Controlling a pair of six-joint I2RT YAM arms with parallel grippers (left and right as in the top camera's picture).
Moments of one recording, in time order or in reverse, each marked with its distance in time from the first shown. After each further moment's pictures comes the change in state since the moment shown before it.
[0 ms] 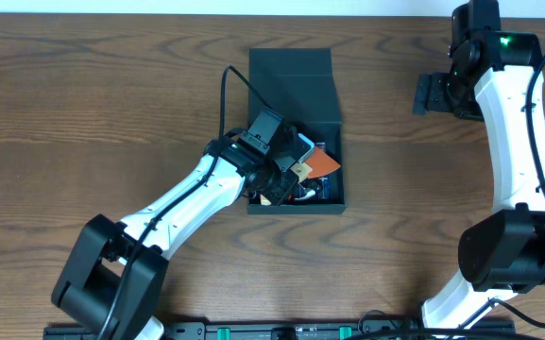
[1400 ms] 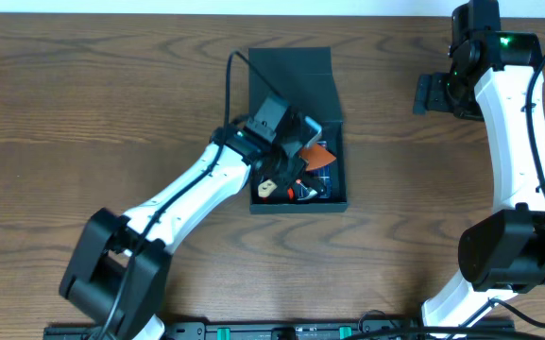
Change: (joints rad) left arm 0.001 0.027 0.142 -0.020 -0.042 0.013; right arm 0.000 0.000 0.000 0.000 0.000 0.000
